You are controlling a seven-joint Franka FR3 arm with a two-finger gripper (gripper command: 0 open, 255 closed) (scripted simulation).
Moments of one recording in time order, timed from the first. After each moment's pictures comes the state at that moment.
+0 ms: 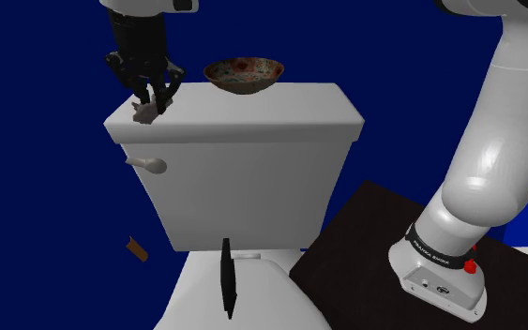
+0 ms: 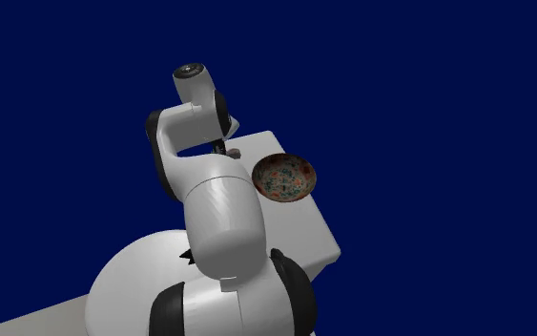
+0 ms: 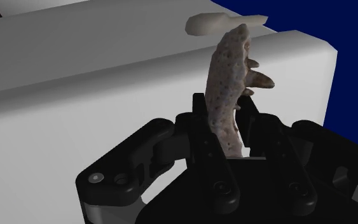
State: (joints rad) arm -0.11 0.19 0.80 -1.57 -0.26 1.87 1.70
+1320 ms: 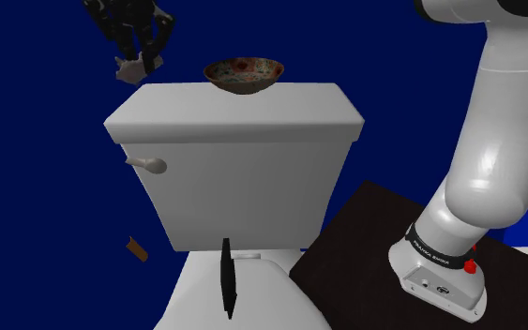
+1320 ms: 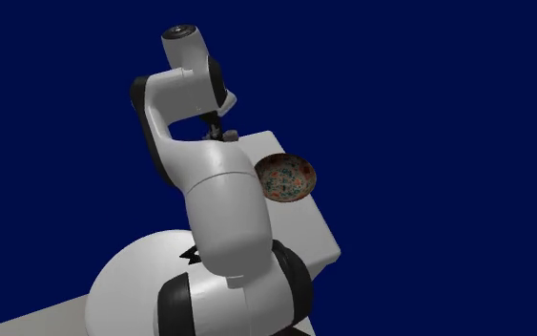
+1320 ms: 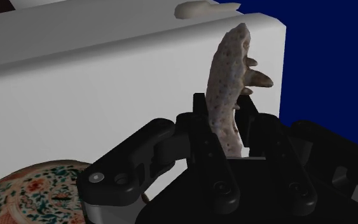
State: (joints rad) arm -0.04 0.26 0.80 -1.29 -0.31 1.64 1.70
